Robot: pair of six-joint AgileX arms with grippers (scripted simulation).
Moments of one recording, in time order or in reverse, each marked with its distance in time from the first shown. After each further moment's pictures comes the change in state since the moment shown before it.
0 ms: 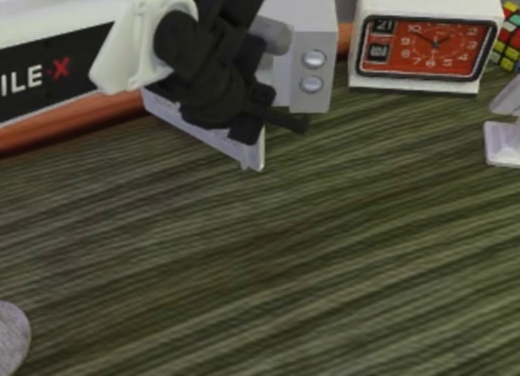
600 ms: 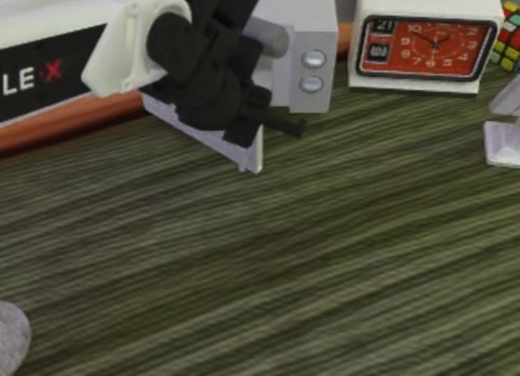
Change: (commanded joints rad) left arm 0.006 -0.017 -0.023 0.007 0.023 0.029; right arm 0.000 0.000 0.000 0.000 0.000 0.000
